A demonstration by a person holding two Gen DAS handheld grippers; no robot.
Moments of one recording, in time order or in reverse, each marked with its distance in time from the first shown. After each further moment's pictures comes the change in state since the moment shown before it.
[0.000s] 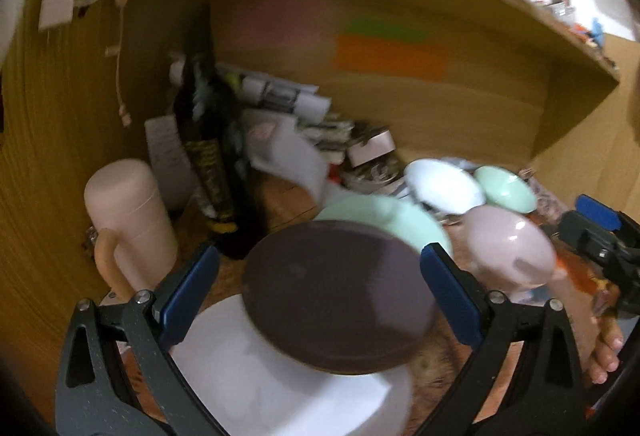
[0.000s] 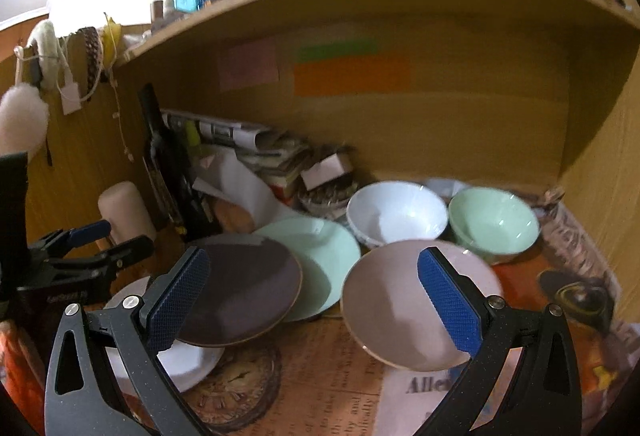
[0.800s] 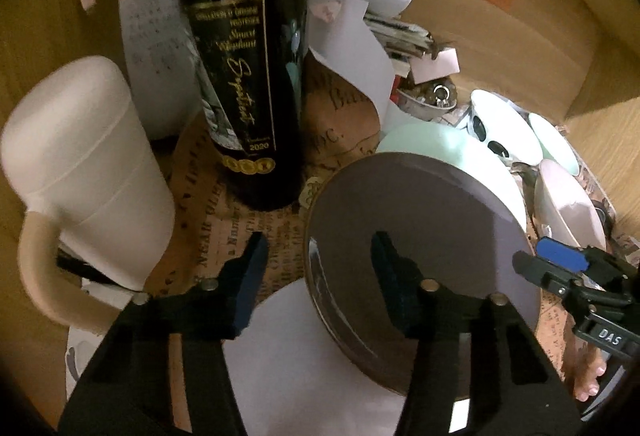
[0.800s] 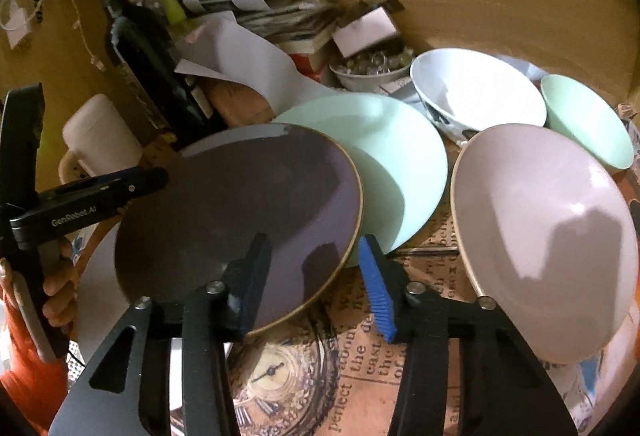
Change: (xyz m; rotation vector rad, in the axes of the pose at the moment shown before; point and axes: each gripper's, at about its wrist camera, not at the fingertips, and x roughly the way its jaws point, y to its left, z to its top) left arm 0.108 0.068 -0.004 -0.051 0.331 -0.073; right arm 0.109 0.019 -0.038 0.059 0.389 0.074
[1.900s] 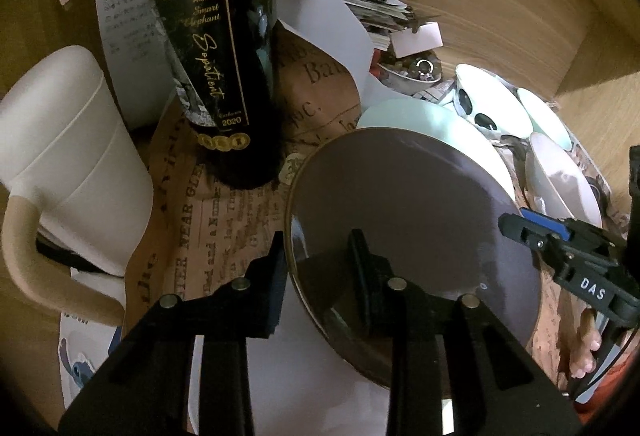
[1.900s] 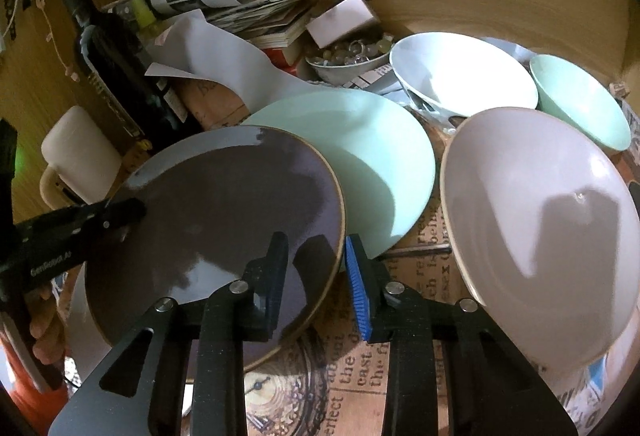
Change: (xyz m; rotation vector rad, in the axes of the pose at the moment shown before) left arm 0.009 -0.009 -0.009 0.052 0.040 -0.018; right arm 0.009 -0.008 0.003 0.069 0.014 -0.042
